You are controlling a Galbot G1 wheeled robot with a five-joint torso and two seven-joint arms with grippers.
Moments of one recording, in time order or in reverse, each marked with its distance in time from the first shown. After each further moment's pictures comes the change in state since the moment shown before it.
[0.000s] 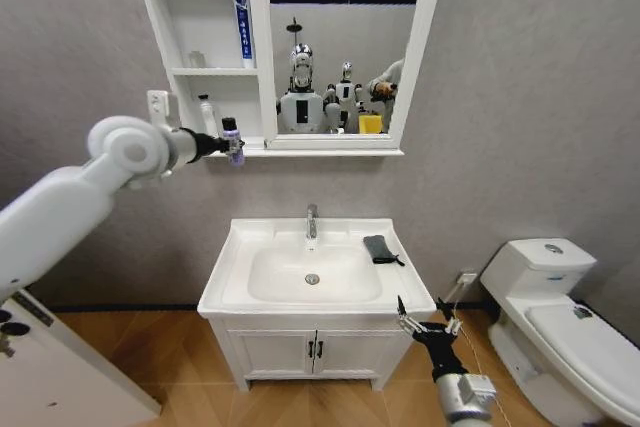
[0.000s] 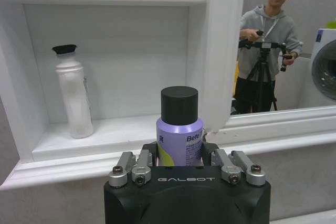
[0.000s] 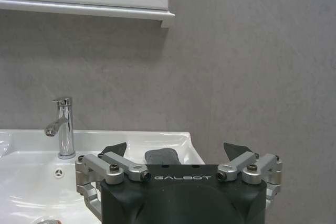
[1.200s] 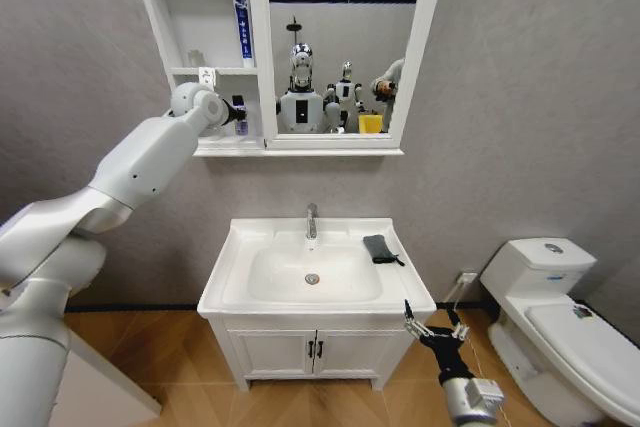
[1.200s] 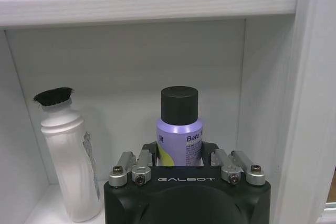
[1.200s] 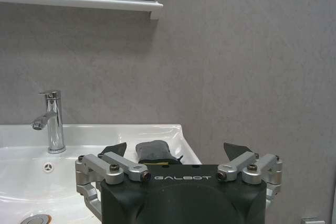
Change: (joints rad) left arm -0.137 -0.354 0.067 0.605 0.365 -0.042 0.202; right arm 0.008 -0.008 0.029 -0.047 0.044 0.025 -0.010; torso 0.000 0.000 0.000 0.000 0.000
